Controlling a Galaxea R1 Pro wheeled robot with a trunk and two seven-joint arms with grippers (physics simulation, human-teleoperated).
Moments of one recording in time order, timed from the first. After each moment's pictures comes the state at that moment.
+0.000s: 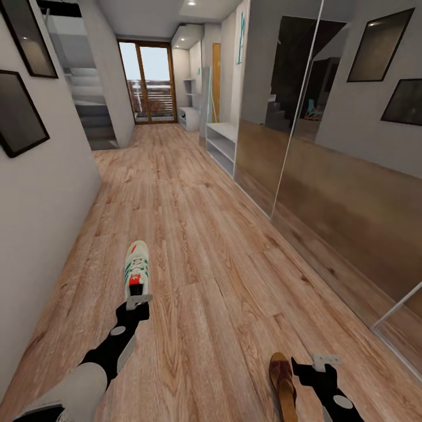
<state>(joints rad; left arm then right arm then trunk) -0.70 -0.01 0.17 -0.36 -0.12 -0.18 0.08 -0.37 -0.07 -0.26 -0.51 0.15 -0.15 0.05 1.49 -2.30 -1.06</state>
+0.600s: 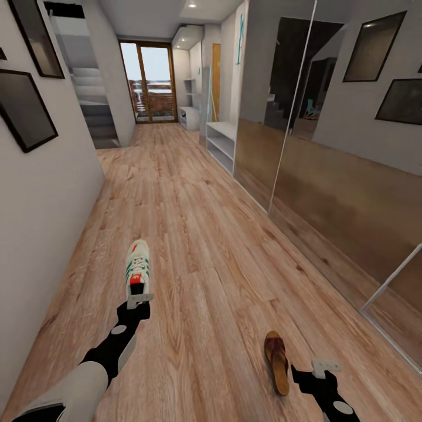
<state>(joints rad) -0.71 -0.01 0.17 -0.36 -0.12 -0.17 0.08 -0.37 -0.07 -0.26 -0.47 0.15 -0.15 0.05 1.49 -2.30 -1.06</state>
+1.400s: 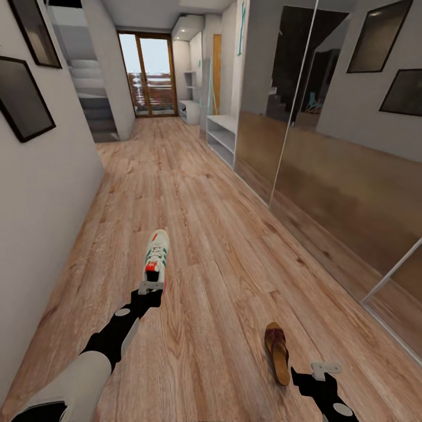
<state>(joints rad) -0.73 -0.02 0.13 -0.50 -0.13 -0.01 -0.13 -0.37 -0.07 -0.26 -0.45 0.15 -0.15 0.05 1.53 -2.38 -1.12</state>
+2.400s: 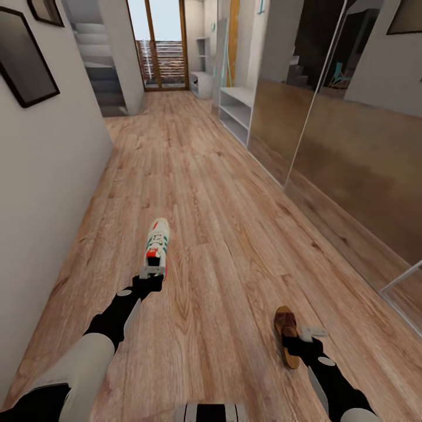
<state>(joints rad) -0.80 -0.03 0.13 -0.55 -0.13 0.09 -0.13 -0.50 -0.03 -0.26 -0.54 0.15 0.02 0.05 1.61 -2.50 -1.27</state>
